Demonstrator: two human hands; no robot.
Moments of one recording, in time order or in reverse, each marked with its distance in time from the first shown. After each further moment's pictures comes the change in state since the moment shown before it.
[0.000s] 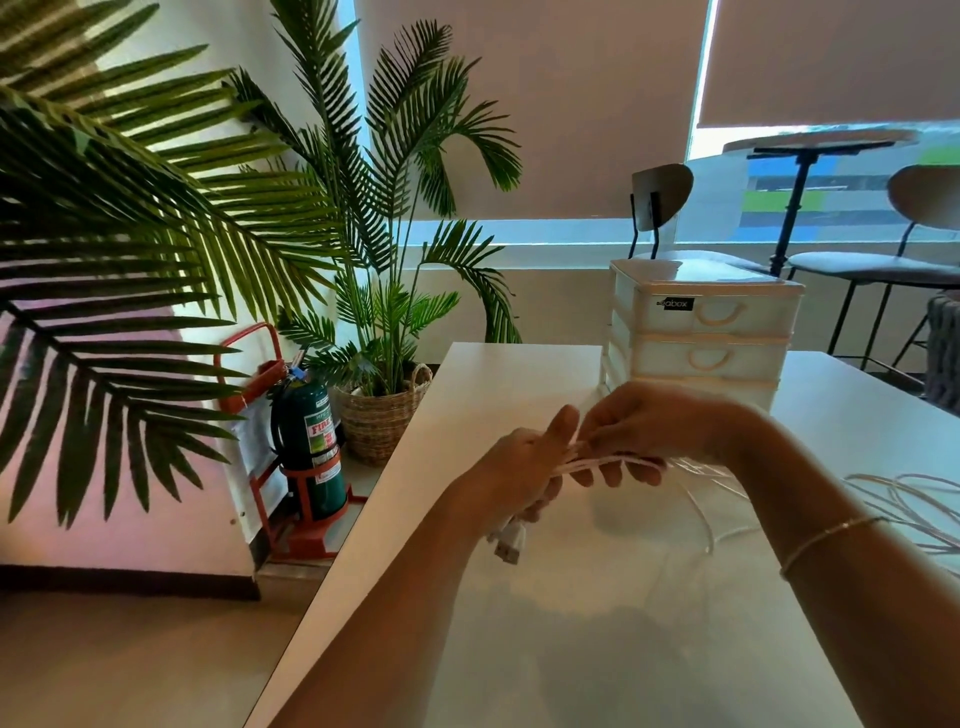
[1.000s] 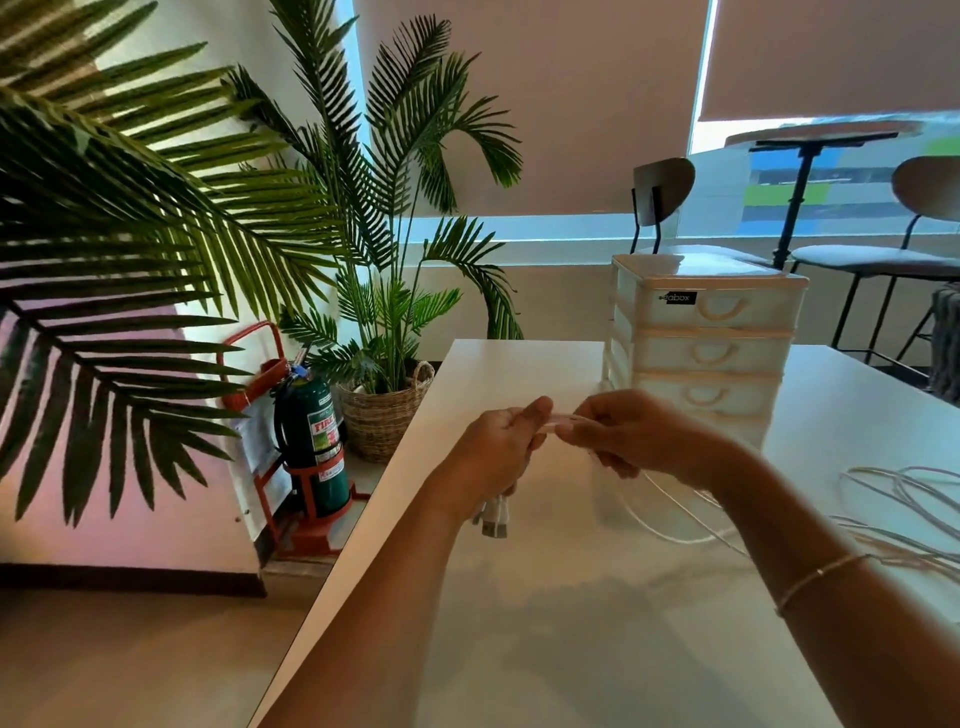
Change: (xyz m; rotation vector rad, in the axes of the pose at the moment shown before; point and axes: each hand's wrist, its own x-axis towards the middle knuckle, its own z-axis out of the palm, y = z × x) left_hand 0.007 -0.008 -0.018 -0.020 0.175 0.033; right_hand 0.011 0.009 0.027 0.152 0.240 -0.046
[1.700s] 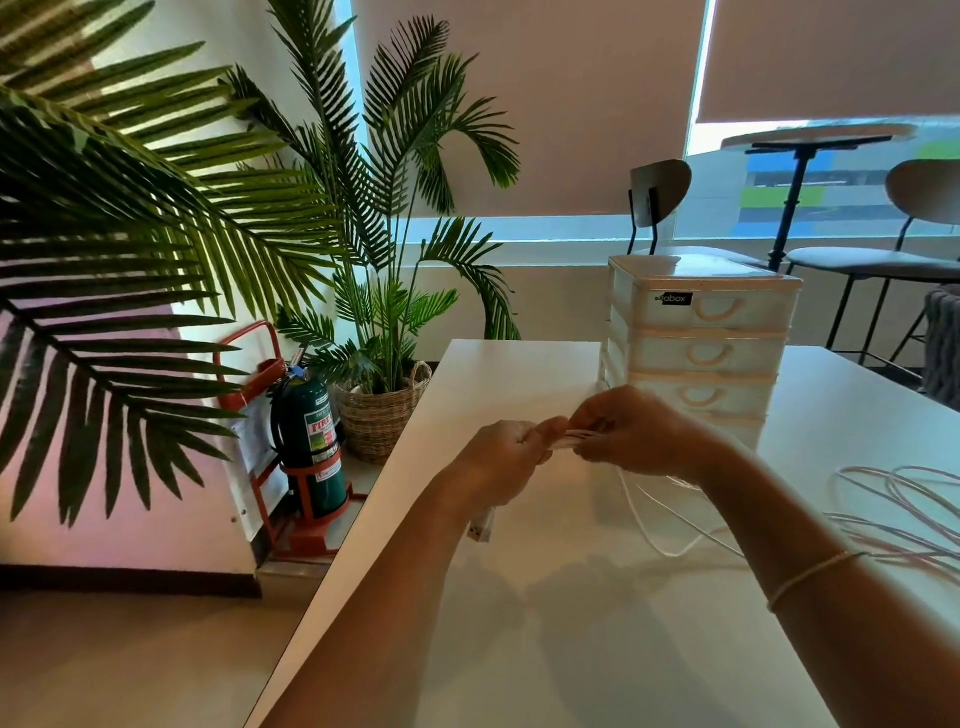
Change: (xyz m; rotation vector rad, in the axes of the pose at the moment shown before) left_hand 0.001 -0.003 0.004 0.240 -0.076 0.028; right_hand 0.001 -0.004 0.000 -0.285 0.103 -0.033
